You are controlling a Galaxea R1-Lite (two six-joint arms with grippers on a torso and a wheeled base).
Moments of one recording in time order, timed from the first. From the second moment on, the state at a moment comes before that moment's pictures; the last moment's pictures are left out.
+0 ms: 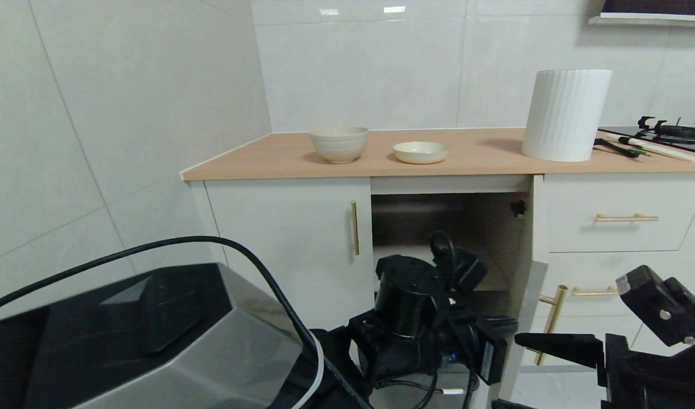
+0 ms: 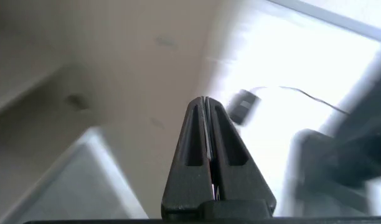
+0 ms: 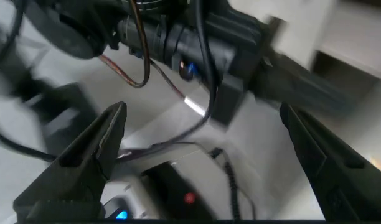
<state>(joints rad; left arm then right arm) -0.95 2.20 -1.06 -0.93 -0.30 -0.27 0.76 1.22 -0.33 -0.60 0.22 0.19</state>
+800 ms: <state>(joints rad) -0.70 1.89 -0.78 -0.93 -0.26 -0.27 0.71 1.30 -0.45 -0.60 0.05 0.18</state>
